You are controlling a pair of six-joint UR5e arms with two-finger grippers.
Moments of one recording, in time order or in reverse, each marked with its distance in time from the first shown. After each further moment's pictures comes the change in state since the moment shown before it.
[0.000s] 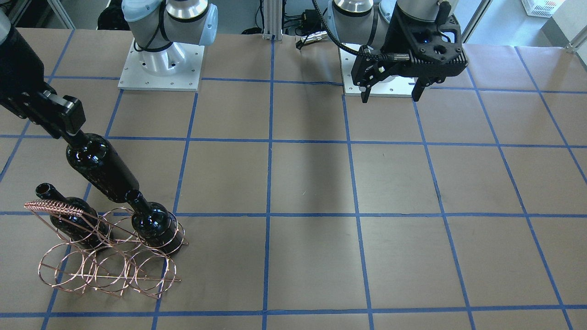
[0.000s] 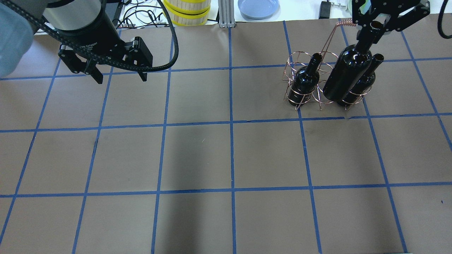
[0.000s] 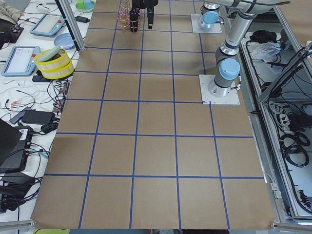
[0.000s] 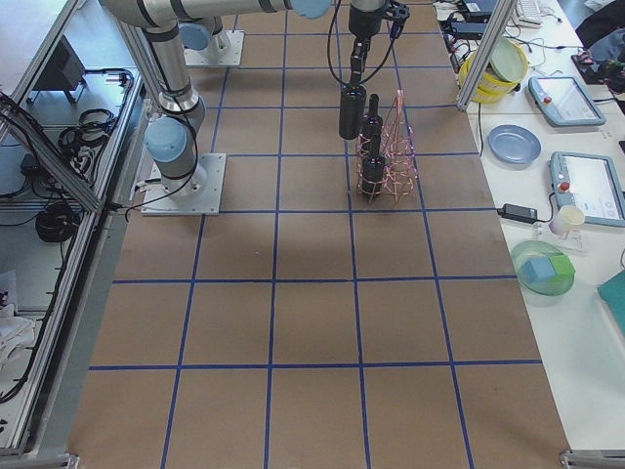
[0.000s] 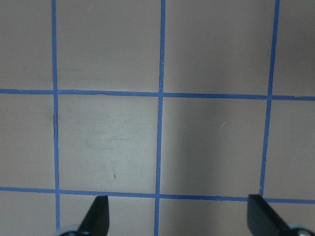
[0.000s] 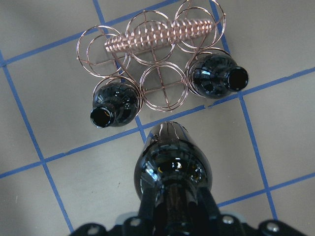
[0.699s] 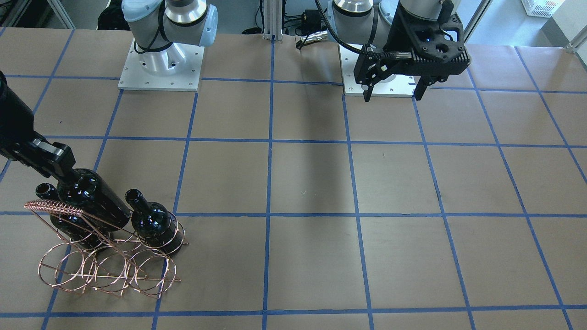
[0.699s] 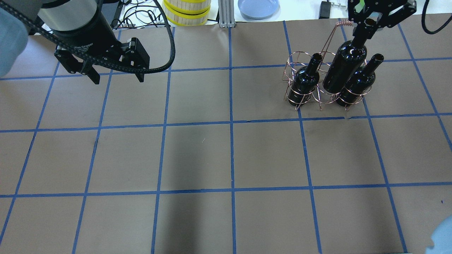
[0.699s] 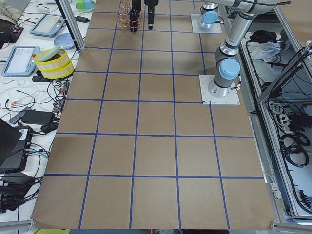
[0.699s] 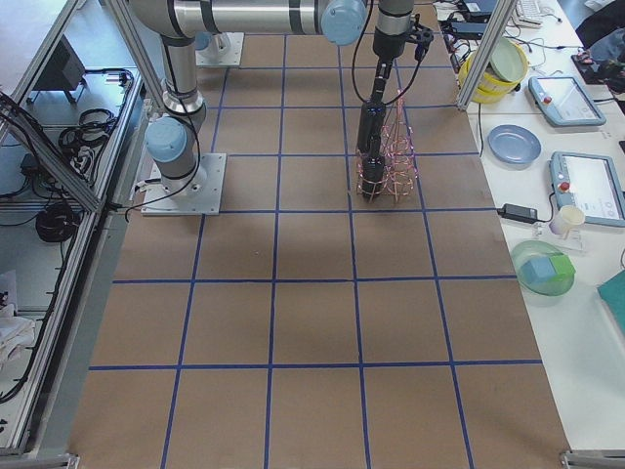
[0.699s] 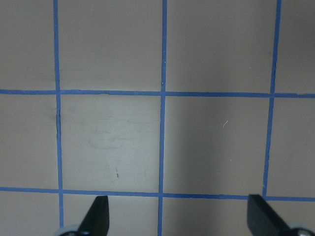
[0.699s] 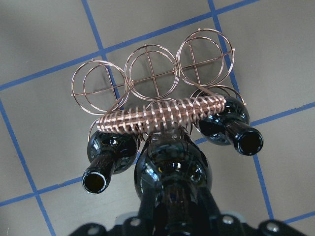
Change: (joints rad) left arm 0.005 0.007 -0.006 -0.002 0.003 0.013; right arm -0.022 0.088 -0.011 -0.088 -0.008 -0.032
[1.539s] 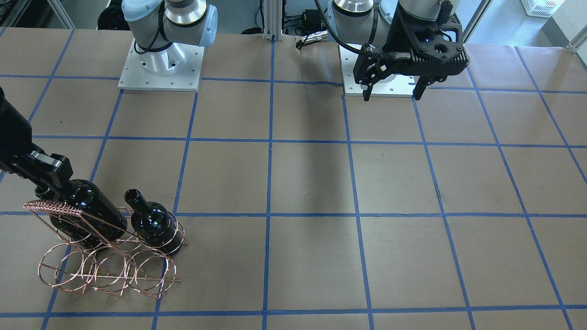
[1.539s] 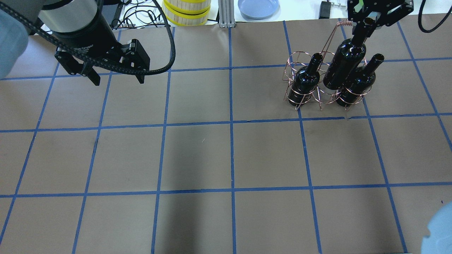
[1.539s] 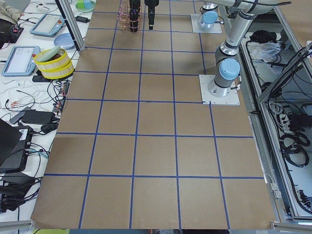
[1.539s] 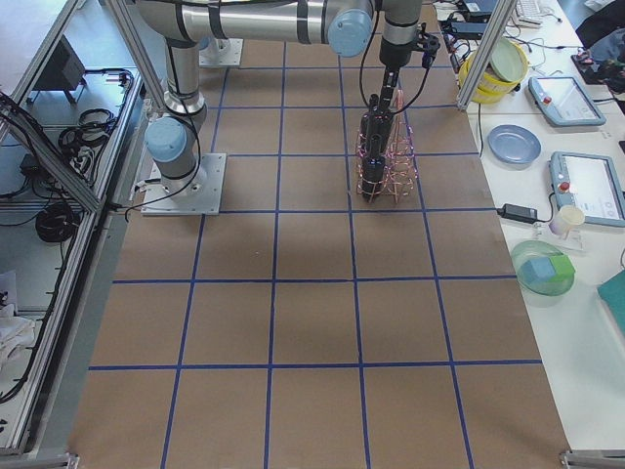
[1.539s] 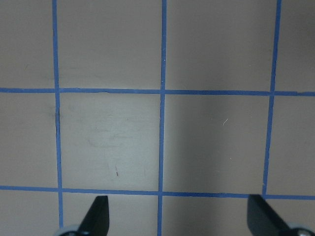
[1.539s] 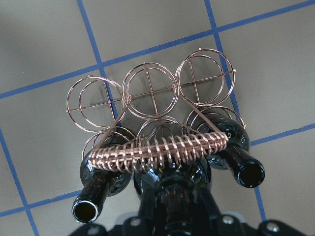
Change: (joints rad) left arm 0.000 0.002 -0.004 -0.002 -0.001 0.000; right arm -0.003 0.020 0.006 -0.049 0.000 -0.032
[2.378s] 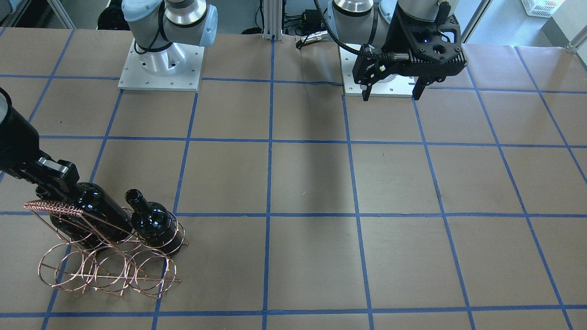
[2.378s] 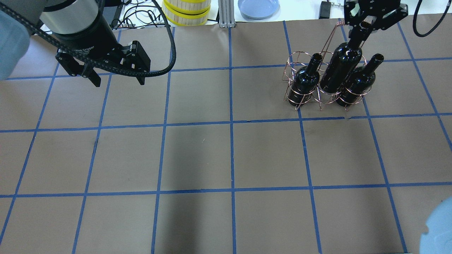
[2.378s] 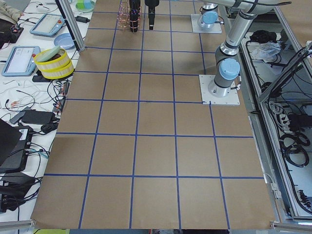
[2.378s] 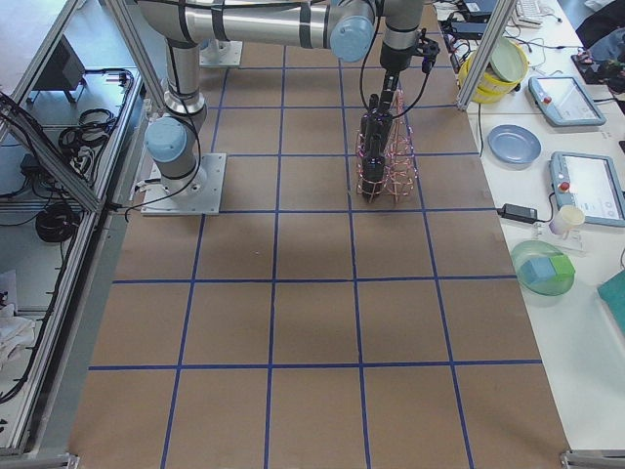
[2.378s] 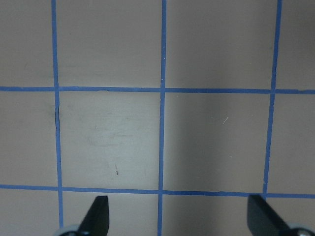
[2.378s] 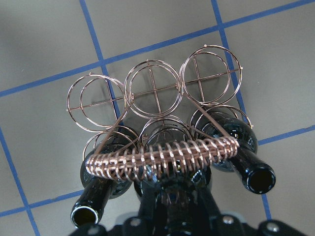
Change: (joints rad) left arm -0.002 0.001 -0.008 0.000 0.001 0.000; right arm 0.001 0.006 0.031 -0.024 0.009 0.001
